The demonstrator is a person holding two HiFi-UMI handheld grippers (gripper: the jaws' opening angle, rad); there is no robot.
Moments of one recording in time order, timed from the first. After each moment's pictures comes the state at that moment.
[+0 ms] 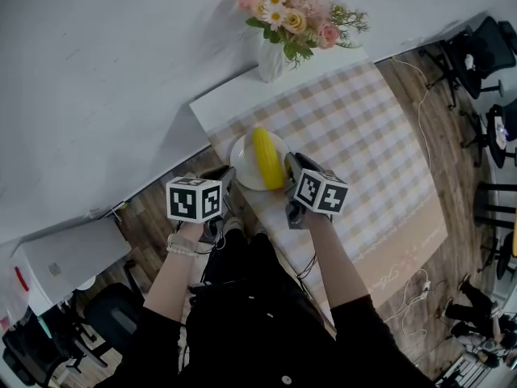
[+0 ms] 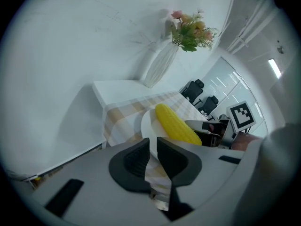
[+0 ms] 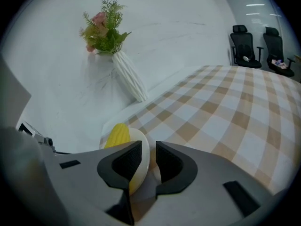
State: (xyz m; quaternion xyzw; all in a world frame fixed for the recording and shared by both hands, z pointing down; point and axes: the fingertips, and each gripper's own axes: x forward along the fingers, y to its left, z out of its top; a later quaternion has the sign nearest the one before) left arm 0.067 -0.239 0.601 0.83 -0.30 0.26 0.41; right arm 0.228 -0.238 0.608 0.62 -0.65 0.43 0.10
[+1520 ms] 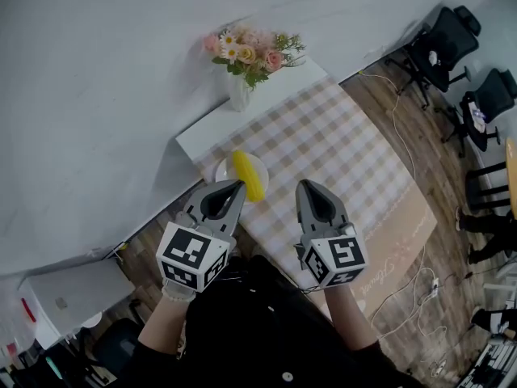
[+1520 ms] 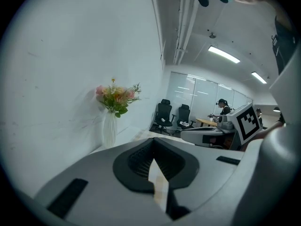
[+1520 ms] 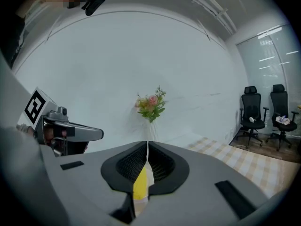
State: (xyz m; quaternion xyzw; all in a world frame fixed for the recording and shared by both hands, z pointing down) left arm 0.117 -0.187 0.382 0.96 -0.23 0.12 0.11; right arm 0.229 -0.151 0.391 0.68 -0.72 0.14 0.07
